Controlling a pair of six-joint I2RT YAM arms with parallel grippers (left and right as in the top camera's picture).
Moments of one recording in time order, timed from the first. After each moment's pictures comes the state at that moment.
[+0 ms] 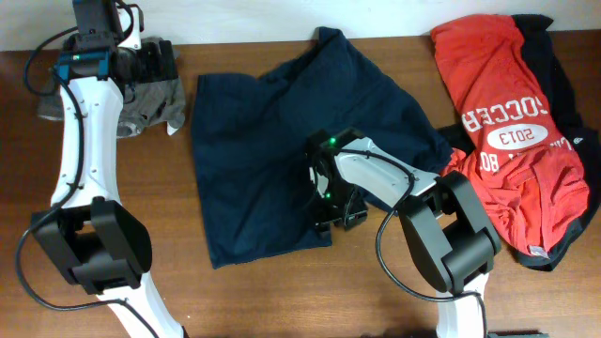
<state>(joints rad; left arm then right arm) 0.11 2.06 2.03 -0.83 0.06 0.00 0.55 2.08 1.44 -1.18 -0.29 0.17</state>
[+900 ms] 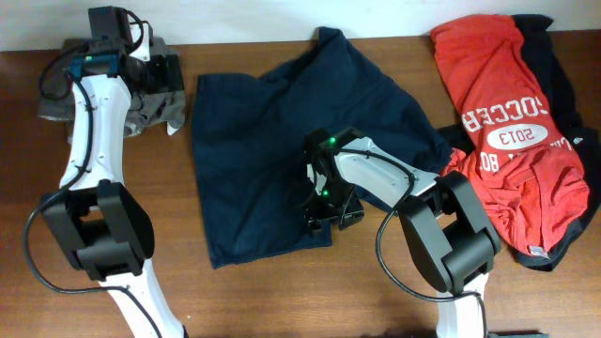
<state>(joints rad) 0.11 2.14 2.03 -0.85 0.06 0.00 0.55 2.08 1.44 -1.13 -0.32 0.21</state>
